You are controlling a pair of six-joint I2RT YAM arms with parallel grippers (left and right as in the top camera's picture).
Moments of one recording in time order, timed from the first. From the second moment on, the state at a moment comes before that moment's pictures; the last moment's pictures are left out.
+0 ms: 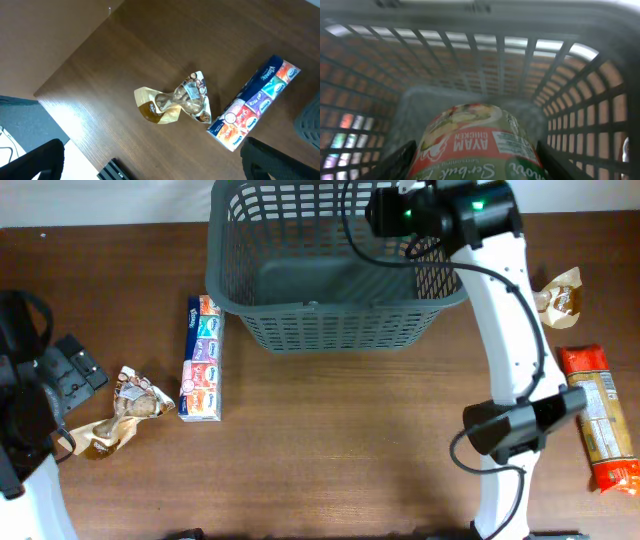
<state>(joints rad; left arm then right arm) 0.24 1.31 1.99 -1.68 -0.38 -0.36 0.29 2.16 2.53 -1.17 -0.04 0.16</state>
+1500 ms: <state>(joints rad) 0.24 1.31 1.99 -1.68 -0.38 -0.36 0.29 2.51 2.53 -1.47 -0.04 0.17</state>
